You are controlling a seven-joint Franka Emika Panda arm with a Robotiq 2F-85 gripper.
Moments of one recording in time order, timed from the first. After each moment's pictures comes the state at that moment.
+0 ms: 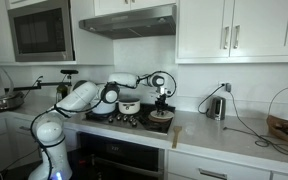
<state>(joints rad) -0.01 0.91 0.03 -0.74 -0.06 1.56 -0.01</state>
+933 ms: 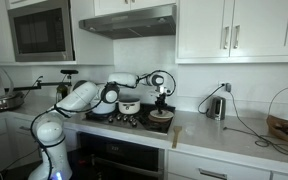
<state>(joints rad) 0.00 0.91 0.03 -0.72 -0.07 1.55 -0.01</state>
